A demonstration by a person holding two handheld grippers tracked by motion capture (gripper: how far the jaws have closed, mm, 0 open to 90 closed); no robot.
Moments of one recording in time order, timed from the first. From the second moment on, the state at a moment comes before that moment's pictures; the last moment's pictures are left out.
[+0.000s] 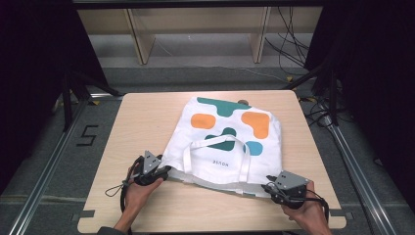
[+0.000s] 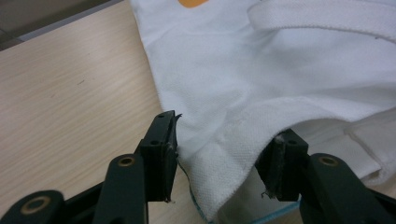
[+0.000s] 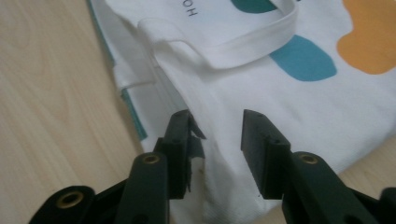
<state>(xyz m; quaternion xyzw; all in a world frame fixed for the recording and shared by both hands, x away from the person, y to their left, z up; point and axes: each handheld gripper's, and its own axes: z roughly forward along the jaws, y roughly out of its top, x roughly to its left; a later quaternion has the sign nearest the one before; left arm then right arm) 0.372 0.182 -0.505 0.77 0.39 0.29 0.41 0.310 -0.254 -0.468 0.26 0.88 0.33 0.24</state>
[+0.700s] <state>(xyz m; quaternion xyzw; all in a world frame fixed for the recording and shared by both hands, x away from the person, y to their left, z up) 0.361 0.173 -0.503 0.81 0.35 0.24 0.40 0.322 -0.275 -0.475 0.29 0.87 0.31 0.23</state>
